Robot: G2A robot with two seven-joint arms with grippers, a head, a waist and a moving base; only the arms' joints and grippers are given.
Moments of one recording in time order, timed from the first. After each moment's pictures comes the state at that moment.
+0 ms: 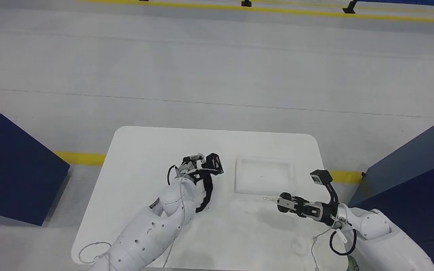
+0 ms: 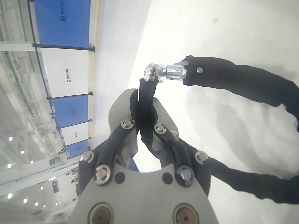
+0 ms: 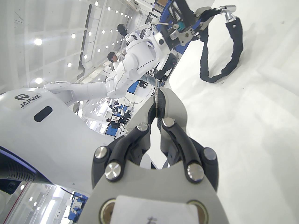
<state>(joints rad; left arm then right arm) 0.92 -1.31 -0.75 -1.42 2.11 -0.14 -0.71 -1.25 -0.69 1.07 -1.37 0.63 -0.87 0.95</state>
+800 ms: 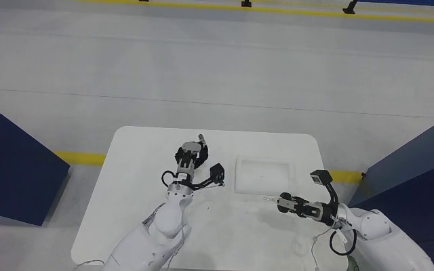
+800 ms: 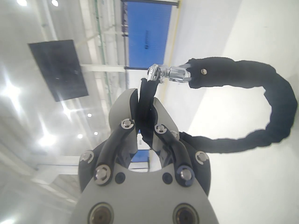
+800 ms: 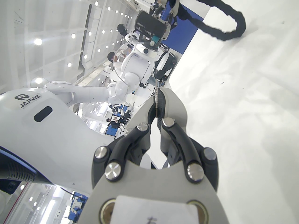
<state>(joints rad) 1.06 -1.25 -0.78 -1.51 2.81 0.17 -0.49 -1.25 -0.69 1.07 -1.37 0.63 -0.87 0.95</state>
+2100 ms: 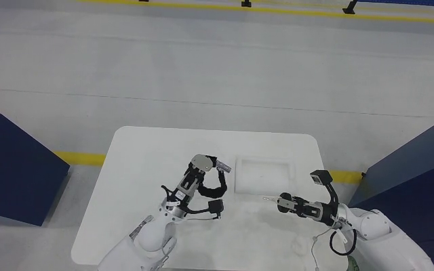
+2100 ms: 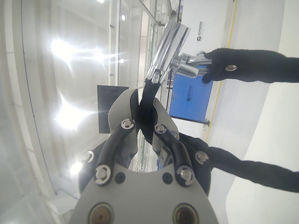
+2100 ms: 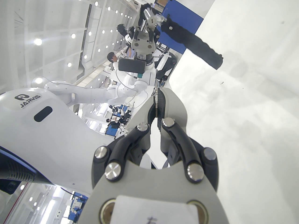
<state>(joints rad) 1.14 -1.17 -0.81 -1.50 2.80 0.57 -0.05 -1.25 -0.69 1.07 -1.37 0.63 -0.87 0.95</state>
